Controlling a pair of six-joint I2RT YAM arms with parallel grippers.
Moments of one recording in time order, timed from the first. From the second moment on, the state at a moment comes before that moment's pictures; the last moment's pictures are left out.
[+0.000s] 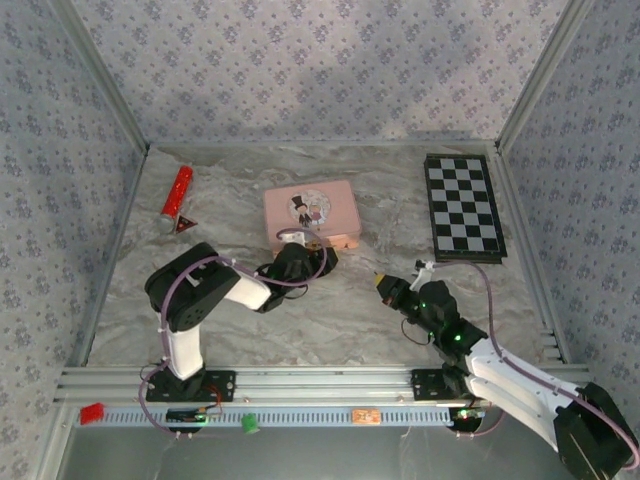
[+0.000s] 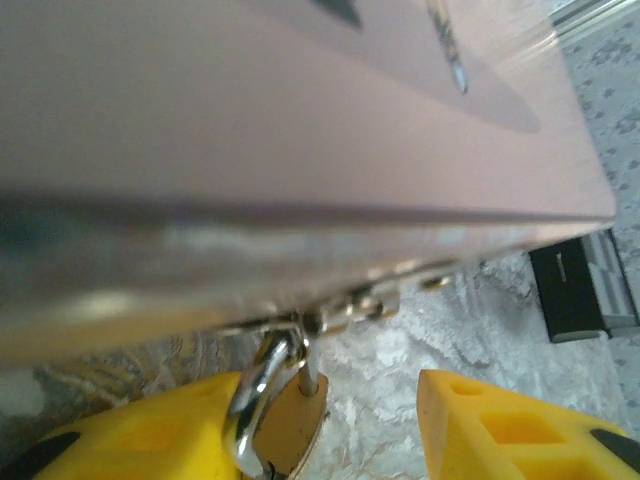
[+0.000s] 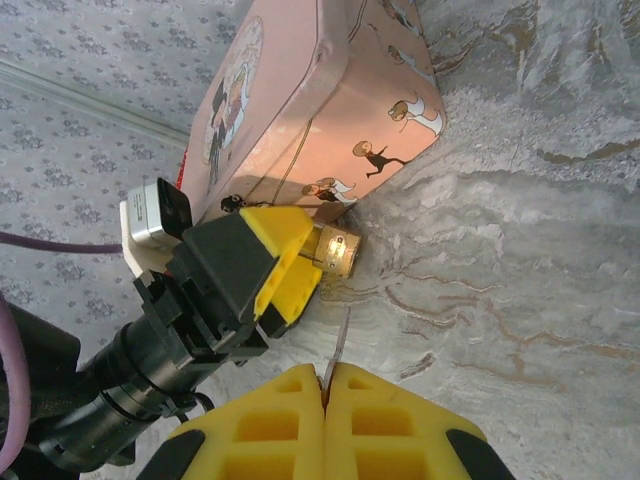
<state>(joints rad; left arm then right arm) -0.84 1.85 0.65 0.72 -0.06 -1.01 0.64 0.68 0.07 0.29 -0.02 1.05</state>
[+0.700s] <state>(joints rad) -0.87 1.89 0.78 0.53 -0.11 -0.99 0.60 0.67 0.06 0.28 -0.04 1.06</state>
